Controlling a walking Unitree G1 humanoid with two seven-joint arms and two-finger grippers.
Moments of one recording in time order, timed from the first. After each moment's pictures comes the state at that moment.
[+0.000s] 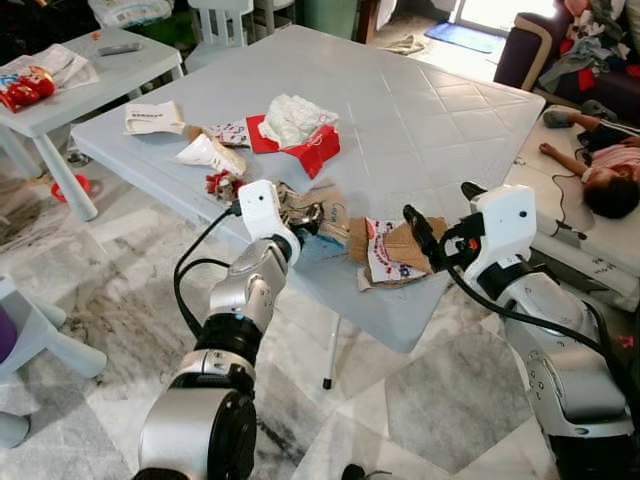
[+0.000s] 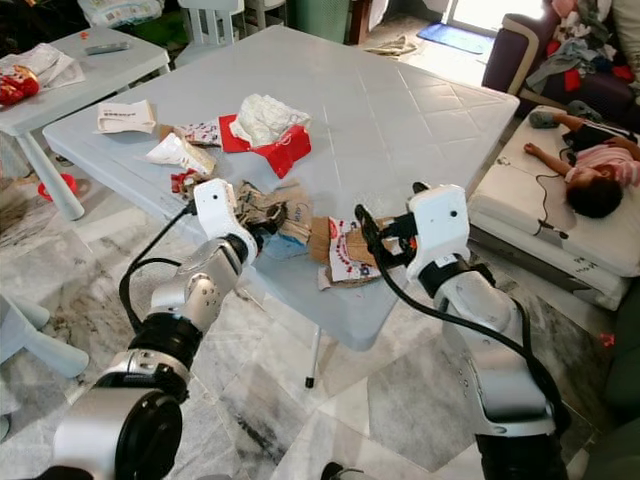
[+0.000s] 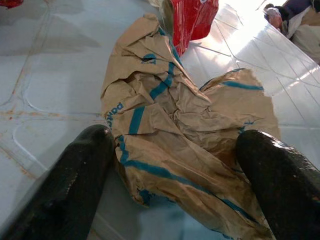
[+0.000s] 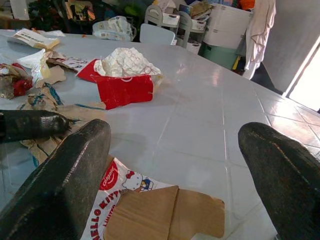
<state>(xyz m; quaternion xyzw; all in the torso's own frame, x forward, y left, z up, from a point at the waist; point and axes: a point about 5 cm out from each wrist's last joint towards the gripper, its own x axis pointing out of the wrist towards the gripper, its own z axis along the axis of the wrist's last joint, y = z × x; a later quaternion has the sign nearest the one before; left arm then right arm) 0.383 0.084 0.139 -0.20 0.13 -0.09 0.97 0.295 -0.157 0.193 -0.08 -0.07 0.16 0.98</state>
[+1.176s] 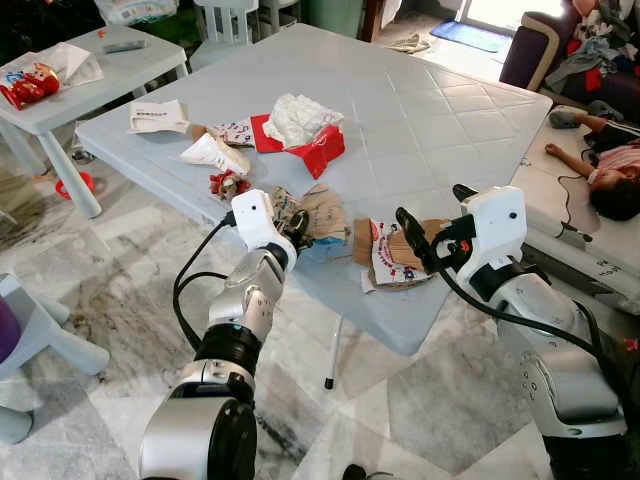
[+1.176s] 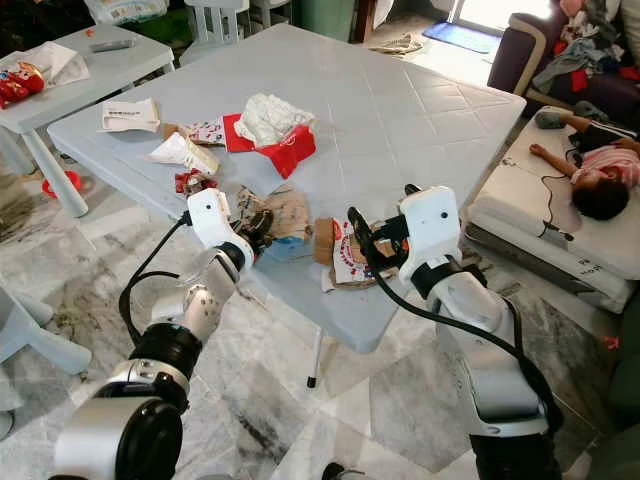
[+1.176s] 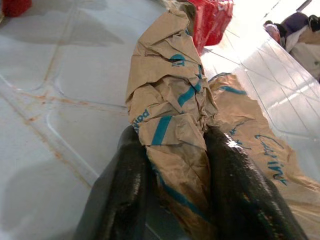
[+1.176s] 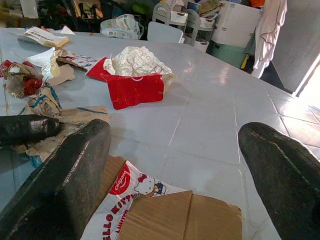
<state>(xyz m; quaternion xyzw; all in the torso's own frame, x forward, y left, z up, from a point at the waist) 0.376 0.085 0.128 -0.23 0.12 -0.09 0.96 0.295 -0.150 0.191 -0.08 -0.07 0.17 0.98</state>
